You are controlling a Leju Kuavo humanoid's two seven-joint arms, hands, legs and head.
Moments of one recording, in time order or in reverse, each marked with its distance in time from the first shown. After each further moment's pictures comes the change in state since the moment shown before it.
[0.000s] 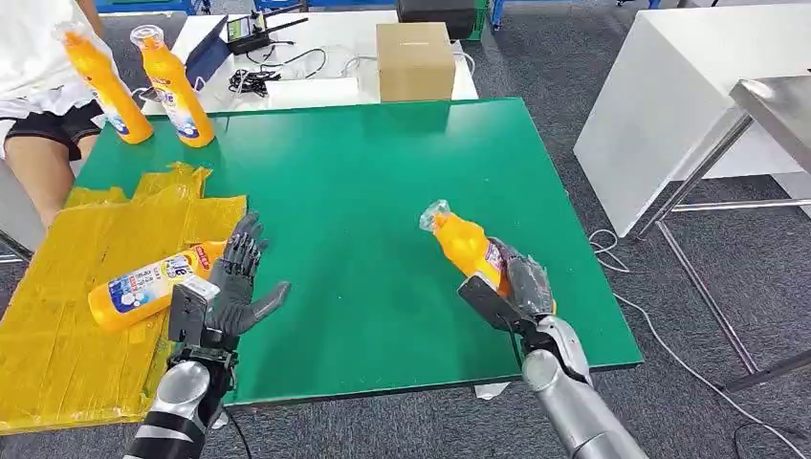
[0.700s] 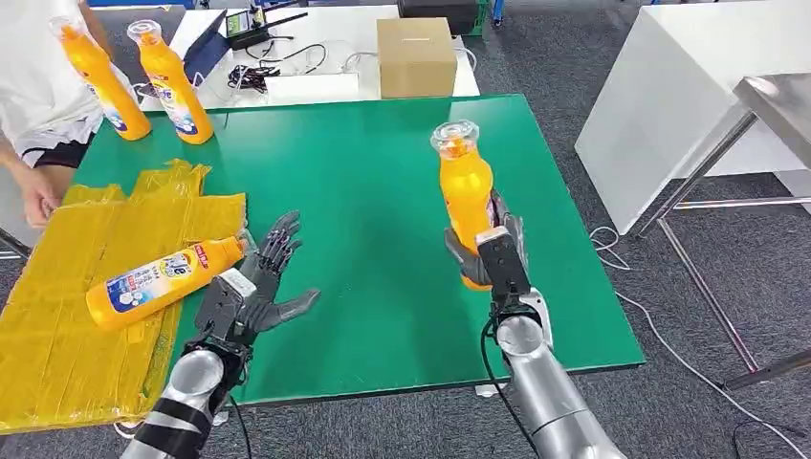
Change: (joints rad) left arm -0.061 0.031 -0.122 0.011 -0.025 -0.061 0.049; right arm -0.080 0.167 -0.055 -0.082 -0.350 0.042 -0.209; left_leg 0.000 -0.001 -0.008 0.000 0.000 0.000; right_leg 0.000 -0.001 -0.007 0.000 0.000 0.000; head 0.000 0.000
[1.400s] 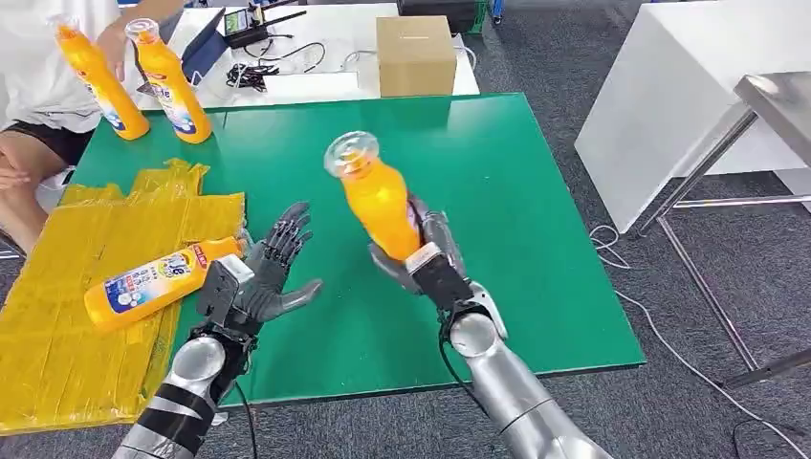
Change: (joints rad) left arm -0.059 0.007 -0.042 0.037 0.119 -0.042 0.009; right arm -0.067 0.066 0.220 0.054 0.012 0.120 -0.114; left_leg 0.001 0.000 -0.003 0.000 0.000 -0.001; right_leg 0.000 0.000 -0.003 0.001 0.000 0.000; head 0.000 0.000
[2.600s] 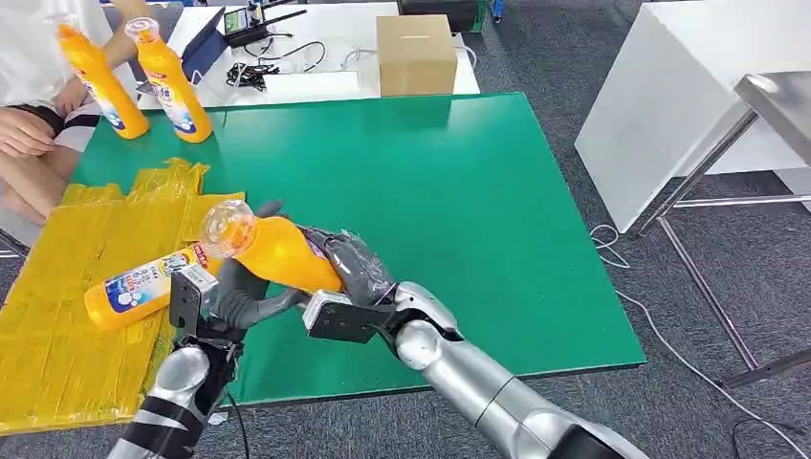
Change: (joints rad) left arm 0.067 0.025 0.020 -0.105 0.094 0.044 -0.040; right arm -0.137 0.016 0.379 0.106 0.072 0.071 0.052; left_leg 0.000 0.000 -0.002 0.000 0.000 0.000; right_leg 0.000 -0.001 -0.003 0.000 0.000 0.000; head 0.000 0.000
